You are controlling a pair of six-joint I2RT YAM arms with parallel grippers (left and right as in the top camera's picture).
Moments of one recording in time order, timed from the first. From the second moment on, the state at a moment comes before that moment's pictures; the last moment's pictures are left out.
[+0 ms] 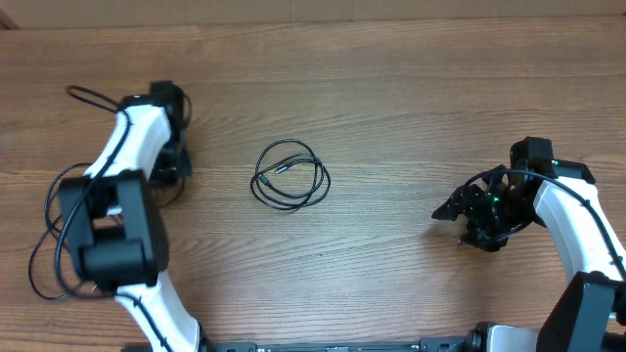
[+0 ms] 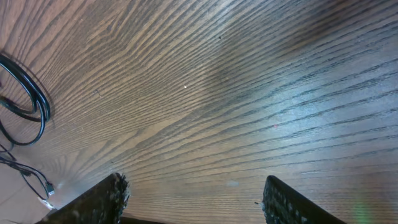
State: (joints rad) left arm 0.10 2.02 1.45 -1.10 -0.41 -0.27; right arm -0.19 1.51 0.94 -1.10 -0.46 0.33
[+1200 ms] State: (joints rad) left arm 0.22 1.72 1.46 -0.95 0.21 -0.15; right arm -0.19 1.51 0.94 -1.08 -0.46 0.33
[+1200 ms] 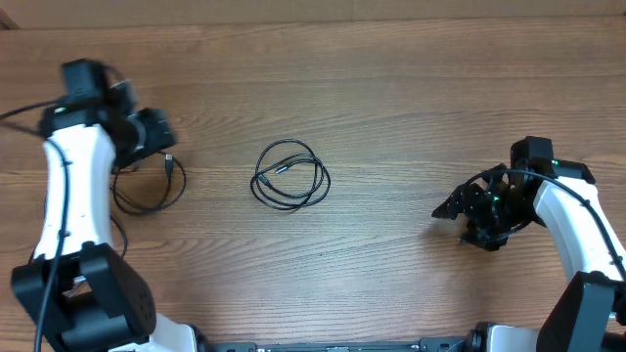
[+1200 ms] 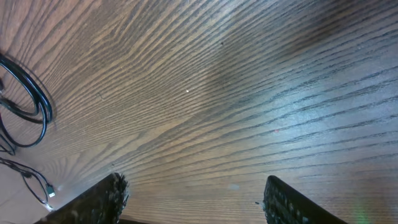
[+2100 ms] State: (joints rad) left arm -0.27 1.75 1.42 -1.09 0.10 -0.87; right arm -0.19 1.51 0.94 -1.08 -0.46 0.33
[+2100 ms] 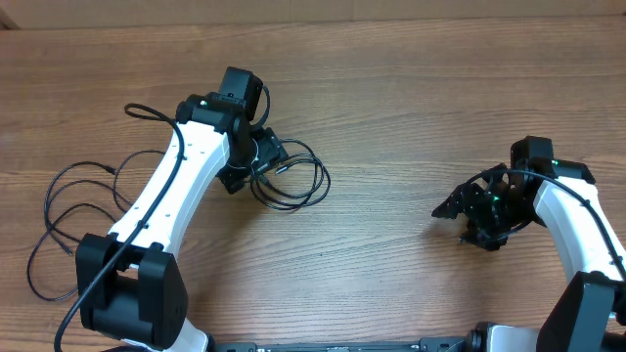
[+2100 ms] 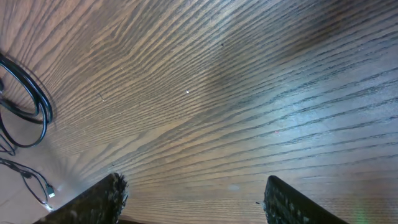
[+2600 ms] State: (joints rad) left arm -0.27 1.77 1.17 -0.91 0.07 -0.93; right arm -0.19 1.51 0.94 -1.08 -0.46 0.33
